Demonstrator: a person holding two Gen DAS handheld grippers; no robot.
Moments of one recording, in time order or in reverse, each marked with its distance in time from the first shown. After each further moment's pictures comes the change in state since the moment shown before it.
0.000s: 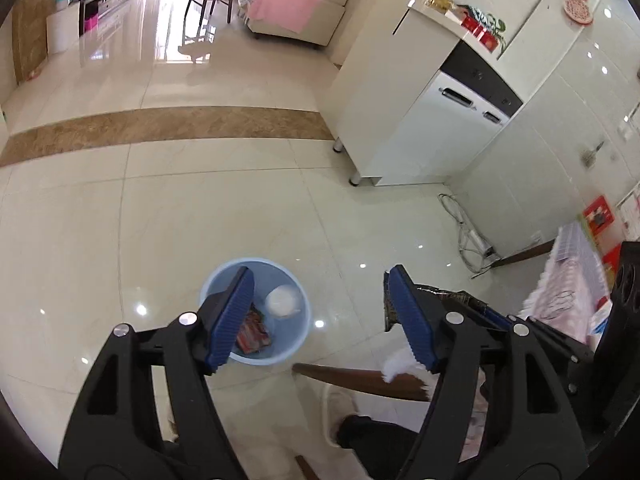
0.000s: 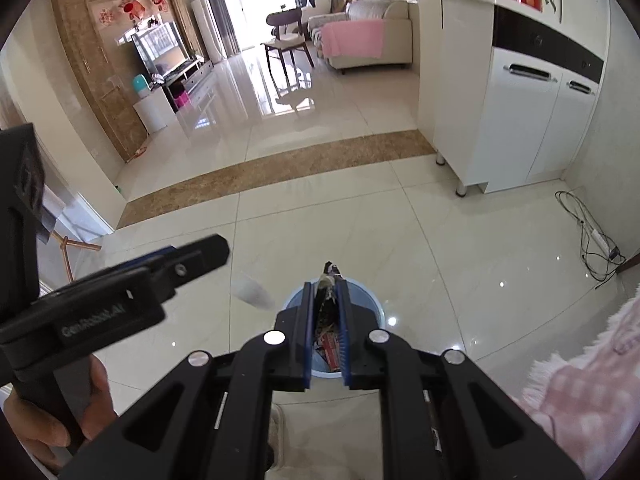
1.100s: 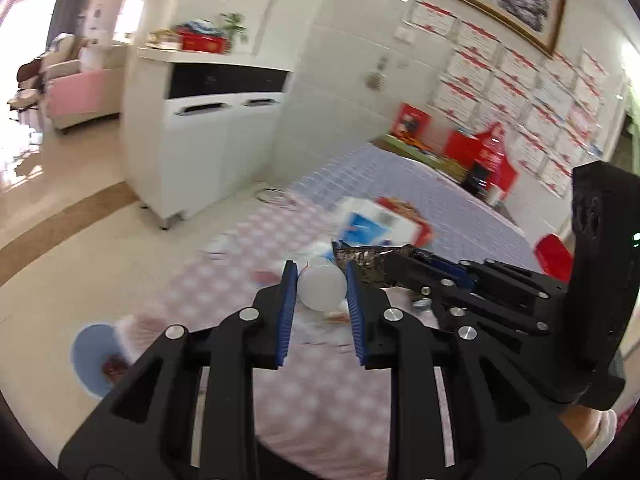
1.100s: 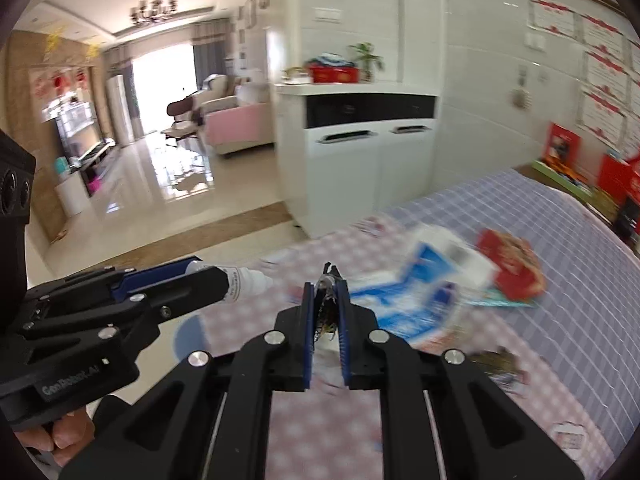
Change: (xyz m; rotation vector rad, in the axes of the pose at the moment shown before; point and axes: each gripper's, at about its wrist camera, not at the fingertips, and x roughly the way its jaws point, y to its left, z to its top) left arm -0.166 -0.308 -0.122 0.494 -0.095 -0.474; right arm -0.327 -0.168 -0.135 0.152 -0.314 -0.343
